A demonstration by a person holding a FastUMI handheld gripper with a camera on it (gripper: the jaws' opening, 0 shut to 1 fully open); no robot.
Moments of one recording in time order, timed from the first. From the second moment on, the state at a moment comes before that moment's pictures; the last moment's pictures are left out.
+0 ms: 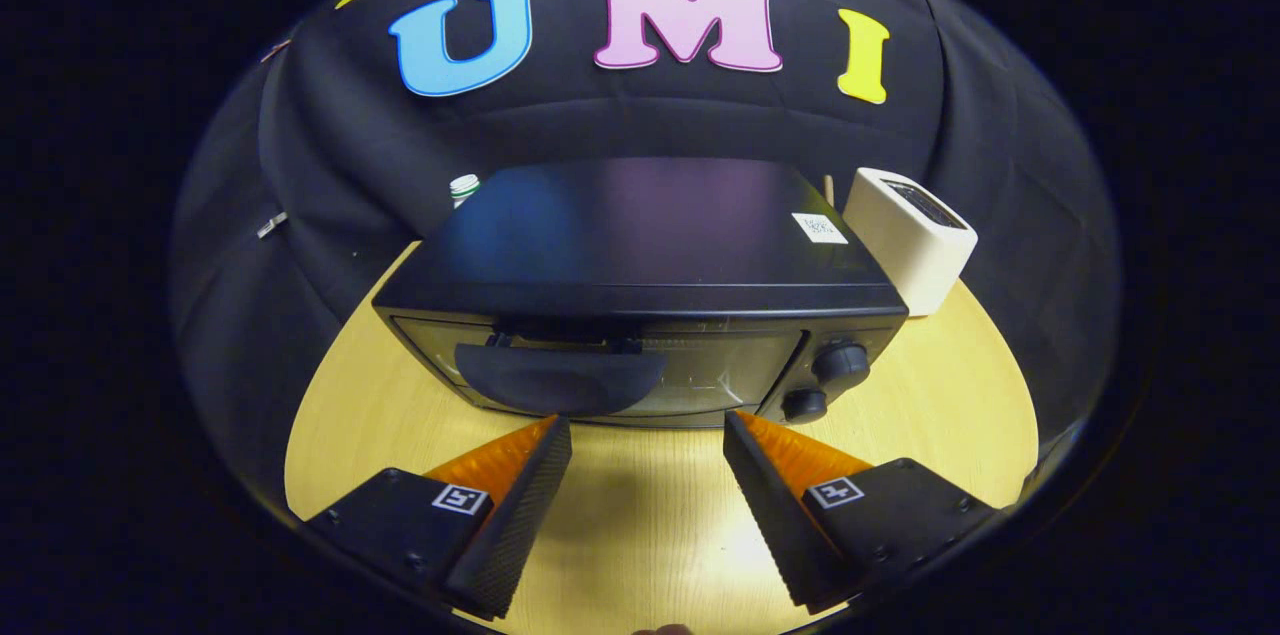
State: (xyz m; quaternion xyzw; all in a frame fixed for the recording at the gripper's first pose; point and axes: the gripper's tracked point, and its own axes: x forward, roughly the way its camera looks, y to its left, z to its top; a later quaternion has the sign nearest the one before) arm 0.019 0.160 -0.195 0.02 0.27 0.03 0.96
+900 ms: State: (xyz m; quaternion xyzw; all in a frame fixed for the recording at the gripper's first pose) arm -0.055 0.008 -0.004 -0.01 0.00 -0.03 1.00
